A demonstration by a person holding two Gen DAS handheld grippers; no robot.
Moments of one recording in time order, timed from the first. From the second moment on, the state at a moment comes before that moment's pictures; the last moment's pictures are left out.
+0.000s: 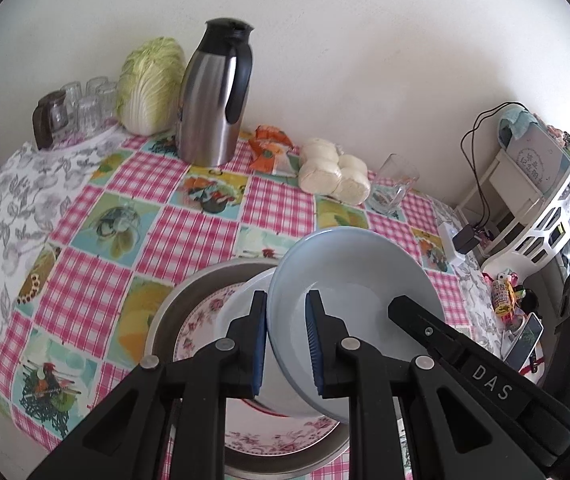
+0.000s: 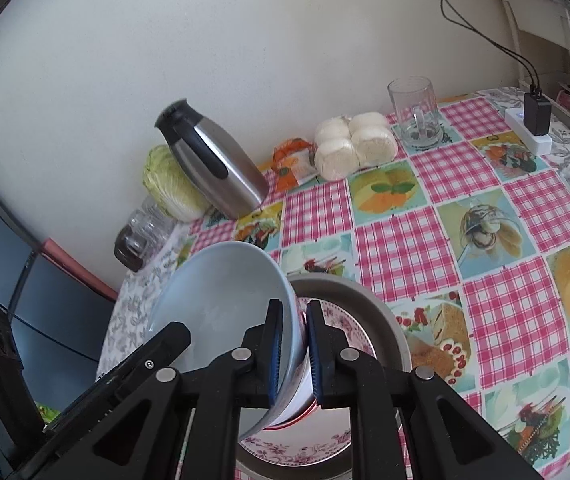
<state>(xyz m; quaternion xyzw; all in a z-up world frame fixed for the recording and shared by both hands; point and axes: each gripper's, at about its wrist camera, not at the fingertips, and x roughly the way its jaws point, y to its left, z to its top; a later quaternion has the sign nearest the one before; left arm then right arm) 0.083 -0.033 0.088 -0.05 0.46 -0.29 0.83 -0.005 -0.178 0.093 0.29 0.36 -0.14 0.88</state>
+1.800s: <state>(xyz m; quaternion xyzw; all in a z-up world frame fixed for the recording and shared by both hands) 0.054 0.050 0.064 -0.01 0.45 -0.18 0.88 -0.058 -0.145 0.077 0.20 0.36 -0.18 0.90</state>
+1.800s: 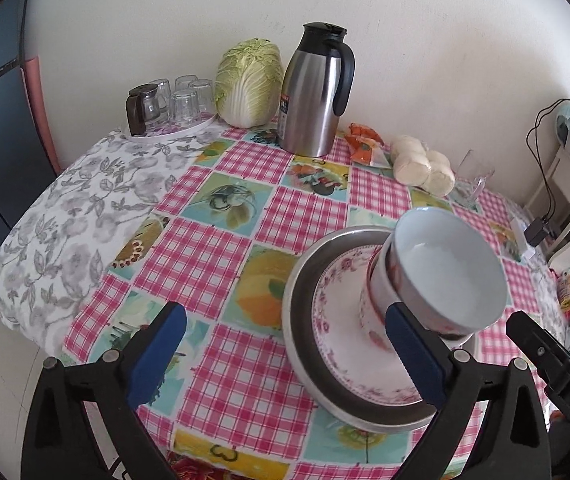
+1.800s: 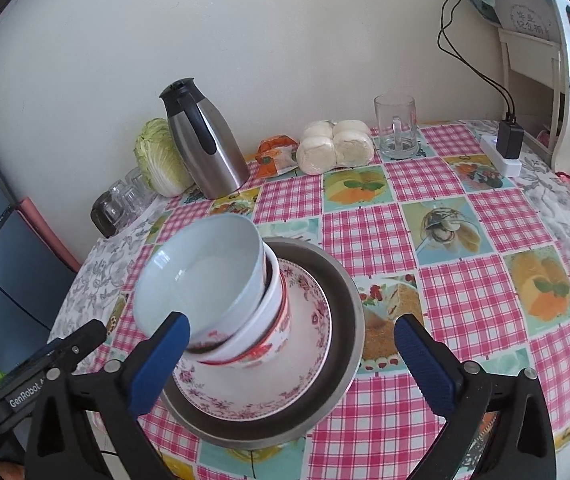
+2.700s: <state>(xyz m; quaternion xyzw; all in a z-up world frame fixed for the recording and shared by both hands) 0.030 0.038 0.026 0.11 0.47 -0.18 0.86 -0.079 -0.136 0.035 0.16 0.43 -0.21 0.87</state>
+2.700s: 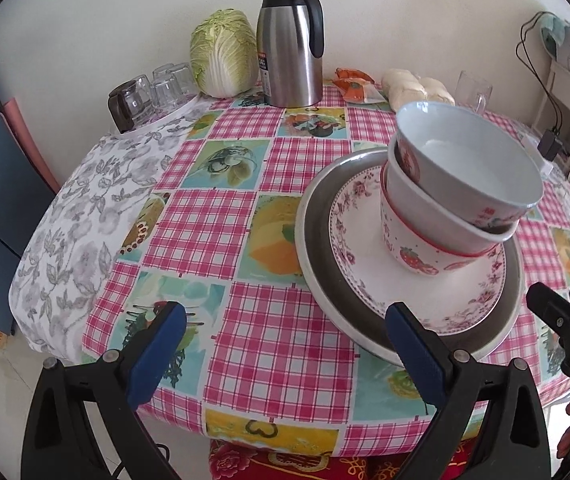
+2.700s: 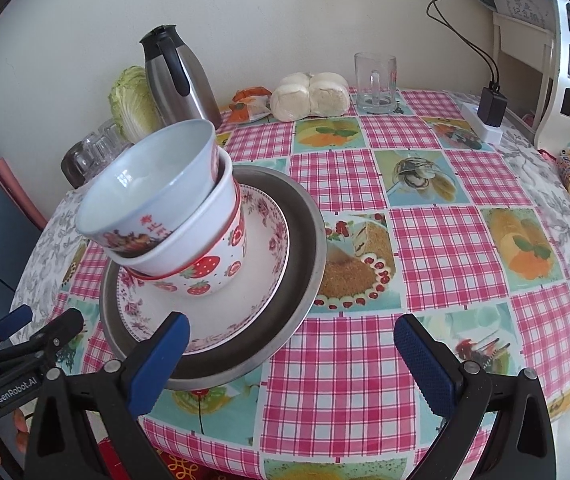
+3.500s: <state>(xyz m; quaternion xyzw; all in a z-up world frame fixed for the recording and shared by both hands) 0.032 0.032 0.008 0.14 0.49 -0.17 0.84 -0.078 -0.139 0.021 0.16 0.45 -0.21 0.85</state>
